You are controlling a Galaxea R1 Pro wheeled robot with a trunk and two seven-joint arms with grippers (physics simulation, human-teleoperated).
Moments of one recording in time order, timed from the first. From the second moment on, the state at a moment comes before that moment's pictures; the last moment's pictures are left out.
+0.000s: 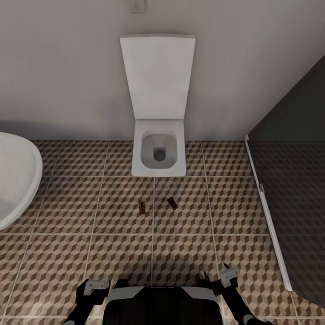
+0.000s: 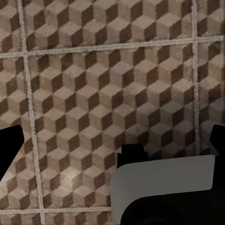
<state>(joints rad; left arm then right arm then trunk) -0.46 0.13 -0.62 -0.20 0.54 -0.54 0.06 -0.55 -0.06 0.30 -0.02 0.04 -0.77 -0.06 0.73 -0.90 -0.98</state>
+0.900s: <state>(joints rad) -0.45 0.07 -0.62 -0.03 0.54 -0.61 0.02 -0.50 -0.05 0.30 -0.02 0.03 -0.78 -0.06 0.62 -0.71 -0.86</state>
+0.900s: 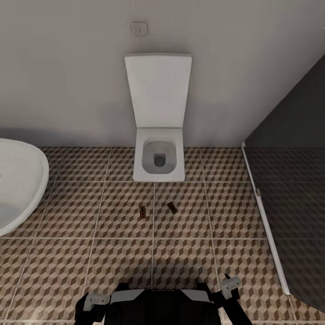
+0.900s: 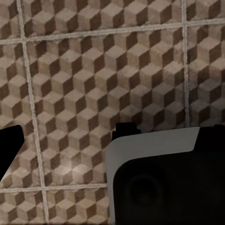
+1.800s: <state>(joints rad) -0.42 0.04 -0.62 0.08 0.54 -0.71 0.02 -0.47 -0.05 0.30 -0.02 0.03 -0.78 -0.06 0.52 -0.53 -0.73</state>
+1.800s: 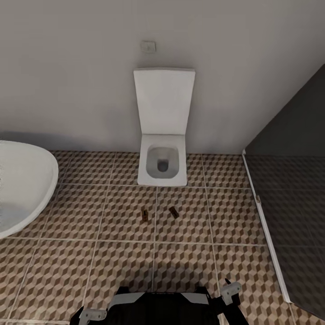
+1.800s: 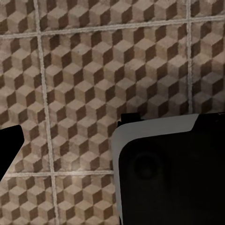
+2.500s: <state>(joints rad) -0.42 0.04 -0.62 0.07 0.54 -0.71 0.02 -0.47 -0.04 0.30 -0.02 -0.10 -0.78 -0.07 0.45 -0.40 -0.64</state>
